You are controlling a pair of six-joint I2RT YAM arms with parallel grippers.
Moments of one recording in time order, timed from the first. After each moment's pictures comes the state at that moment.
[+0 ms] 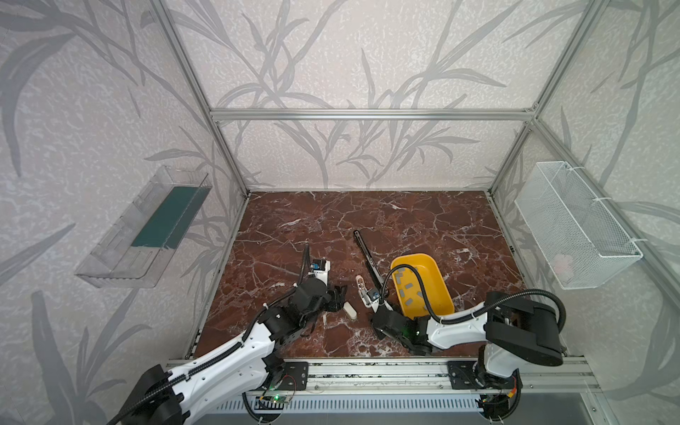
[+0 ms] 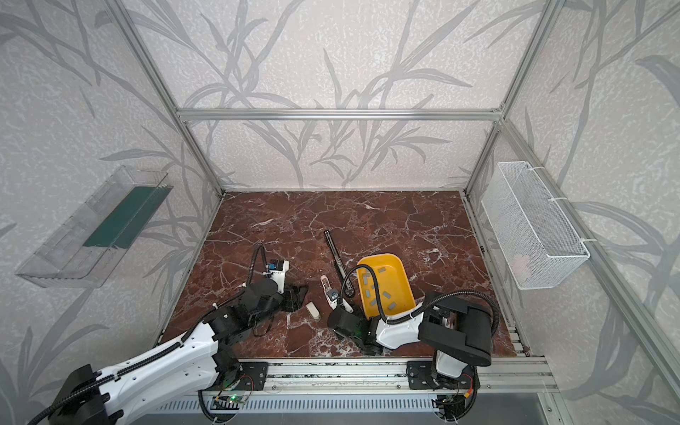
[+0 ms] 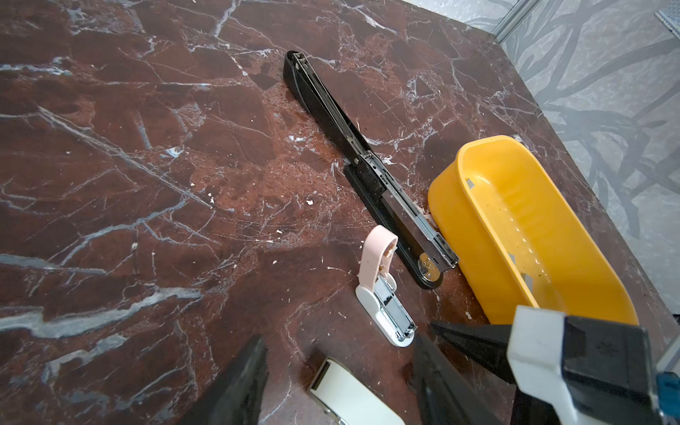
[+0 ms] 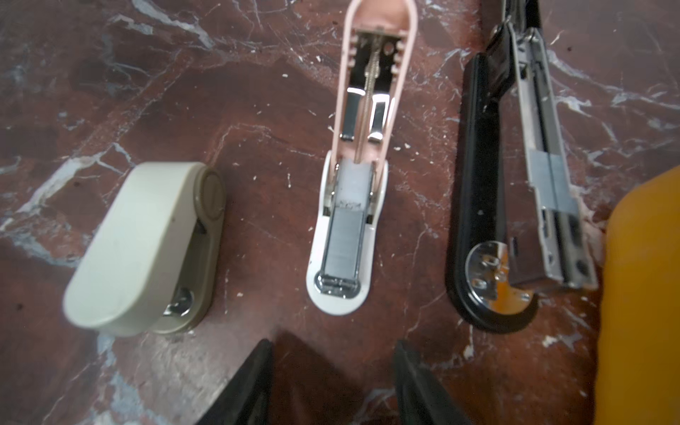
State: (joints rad) left arm -0.75 0.83 0.38 -0.14 -0.17 -0.61; right arm 1.23 1.64 0.53 0.31 0.45 0.44
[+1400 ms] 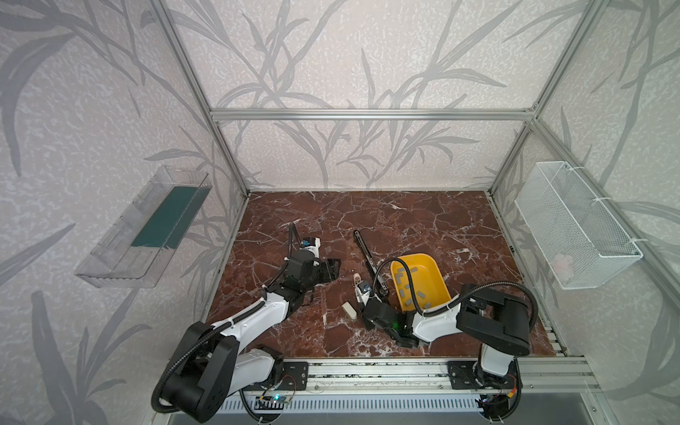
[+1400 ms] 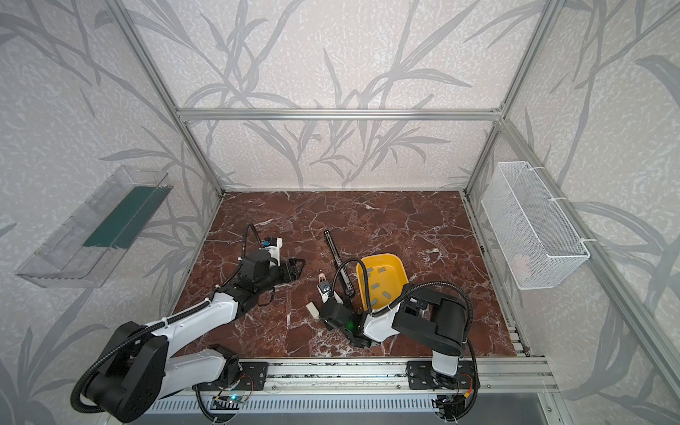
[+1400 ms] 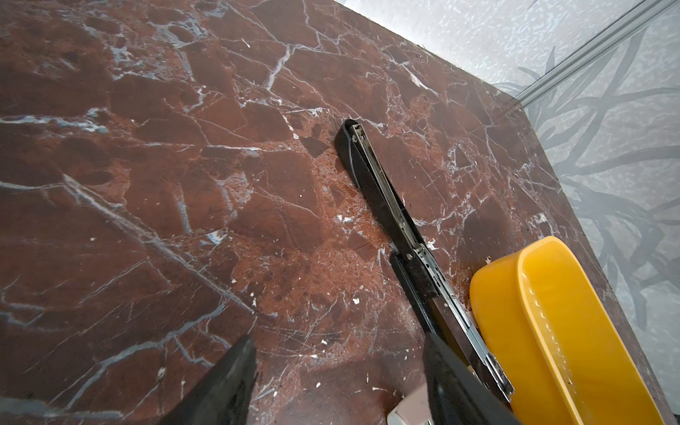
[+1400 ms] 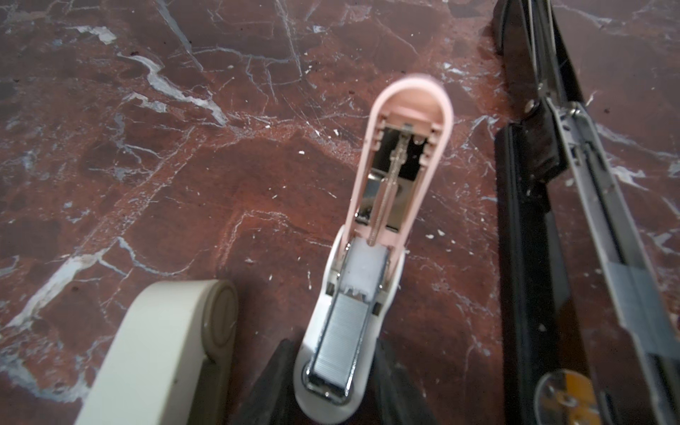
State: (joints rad) left arm -0.39 1.21 0.46 0.19 0.12 -0.52; right arm 1.19 1.81 0.63 0.47 0.43 0.40
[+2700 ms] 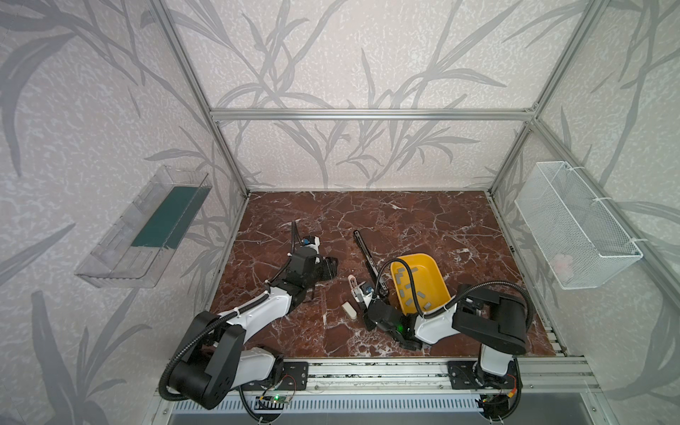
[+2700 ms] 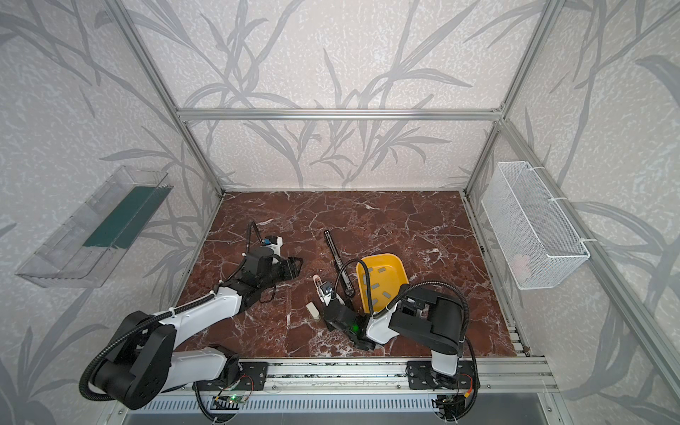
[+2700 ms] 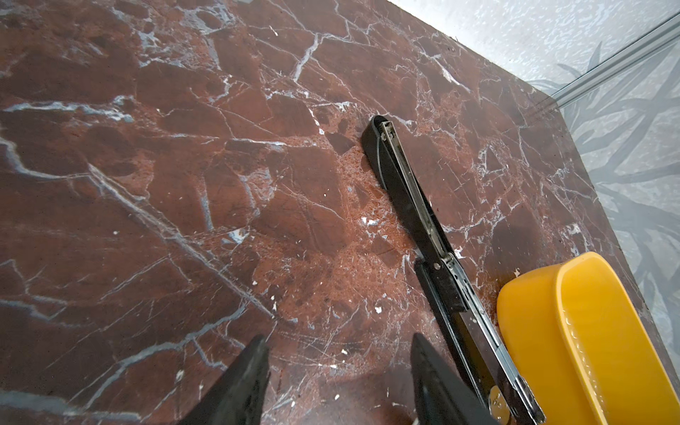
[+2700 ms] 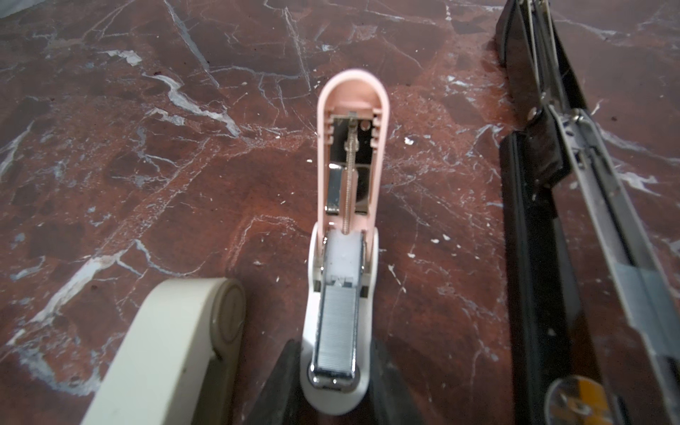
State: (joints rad) left arm -0.38 1.28 0.50 0.16 0.06 -0.55; right arm 1.19 1.83 0.57 0.65 0.41 0.38
